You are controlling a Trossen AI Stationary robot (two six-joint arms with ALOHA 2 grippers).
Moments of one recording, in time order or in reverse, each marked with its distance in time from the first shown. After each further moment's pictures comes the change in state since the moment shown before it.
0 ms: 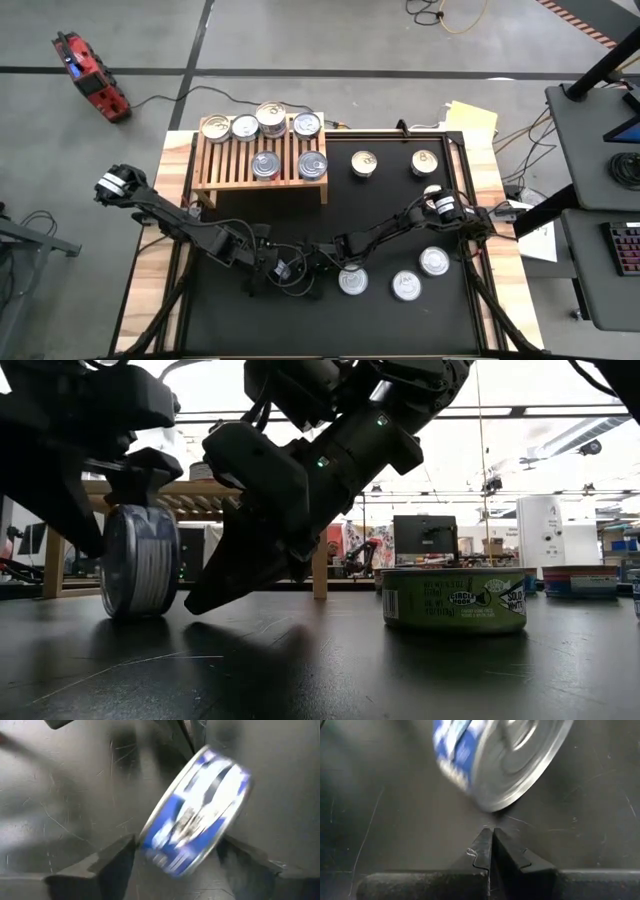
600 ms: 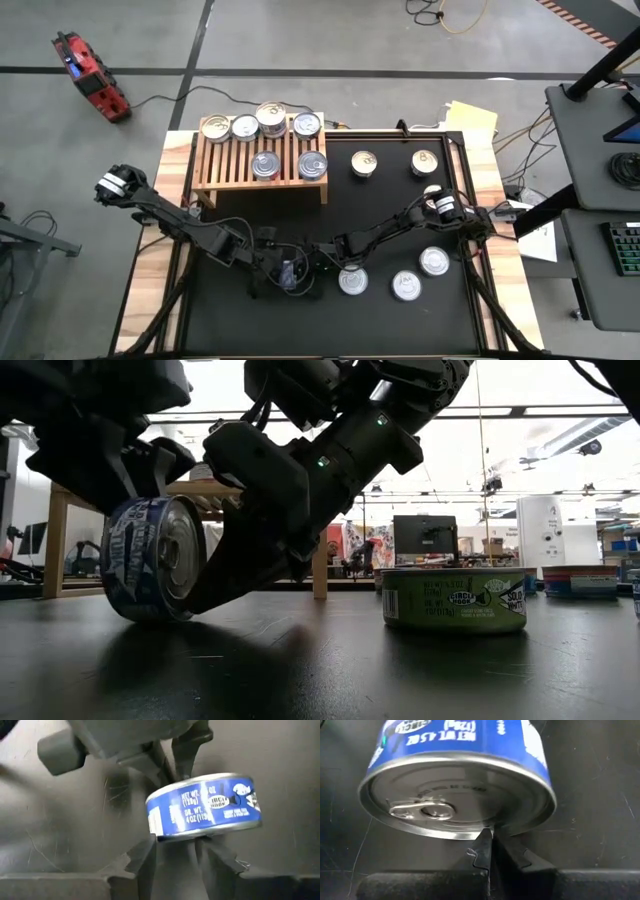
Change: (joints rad) left arm 0.001 0.003 -0.003 0.158 0.007 -0.032; right arm 0.000 0.000 0.000 0.000 0.000 -0.008
